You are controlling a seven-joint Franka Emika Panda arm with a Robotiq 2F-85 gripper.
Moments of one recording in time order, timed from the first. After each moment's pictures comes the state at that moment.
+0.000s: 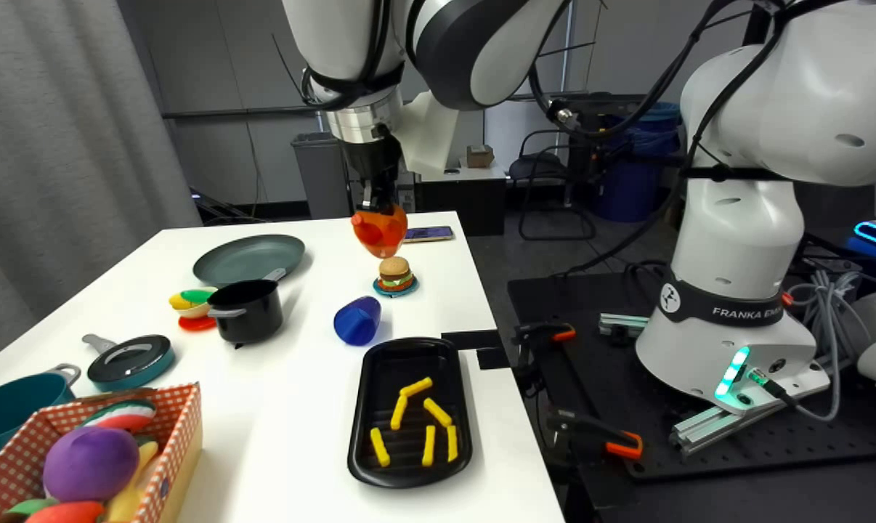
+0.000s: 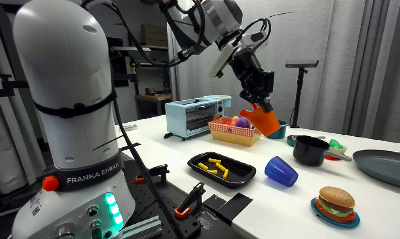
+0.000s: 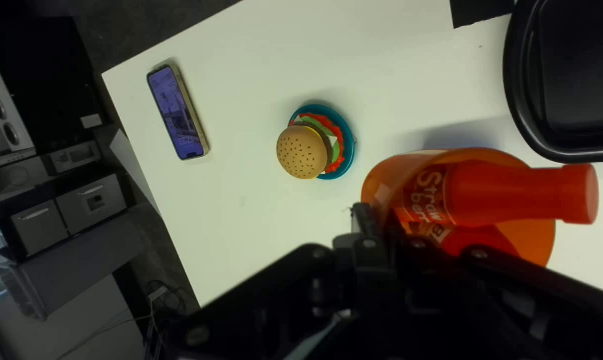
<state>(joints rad) -0.15 -0.20 0.00 -2.57 -0.81 2.28 0.68</state>
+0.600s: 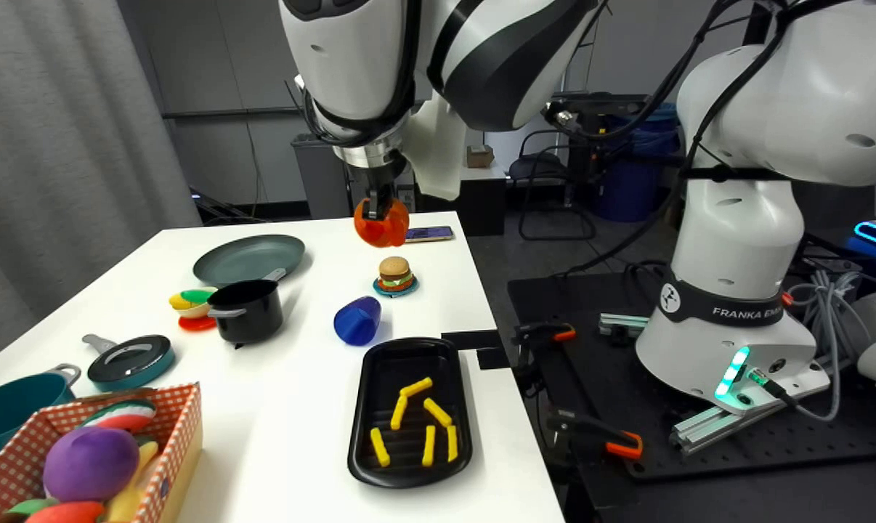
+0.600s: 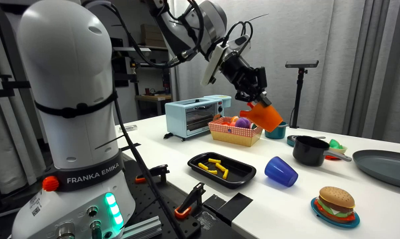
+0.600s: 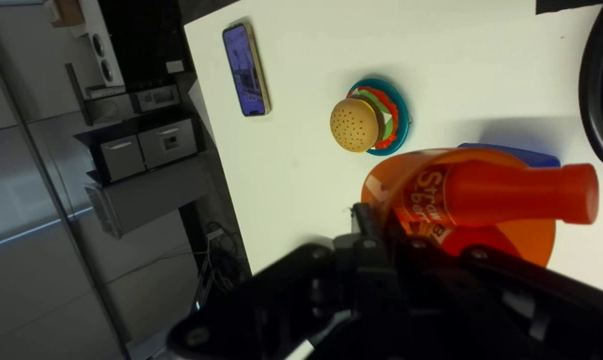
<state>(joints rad) -0.10 -0.20 0.07 -2.59 -1.04 2.16 0.84</state>
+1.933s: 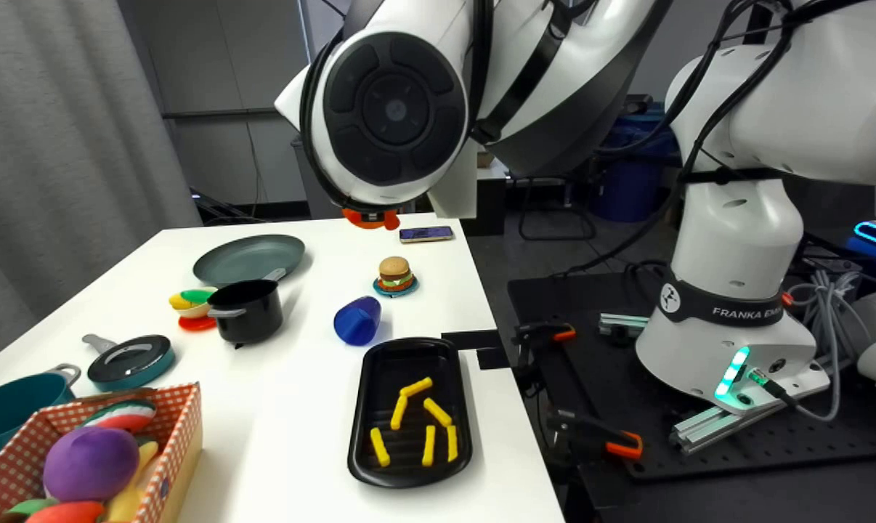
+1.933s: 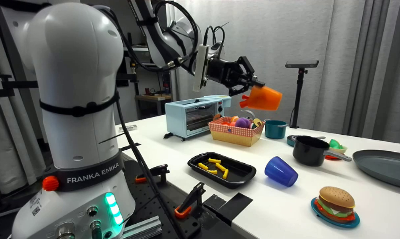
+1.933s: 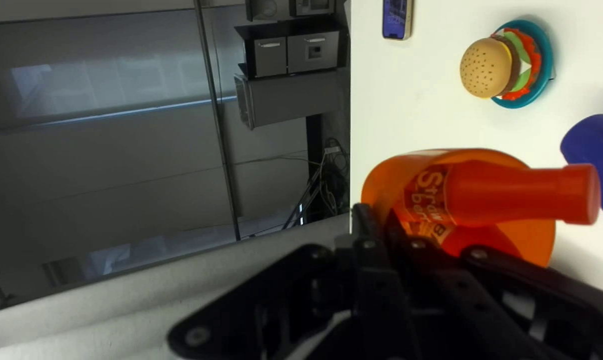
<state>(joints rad) 0.09 -0.15 0.15 -2.60 -1.32 1.83 0.99</state>
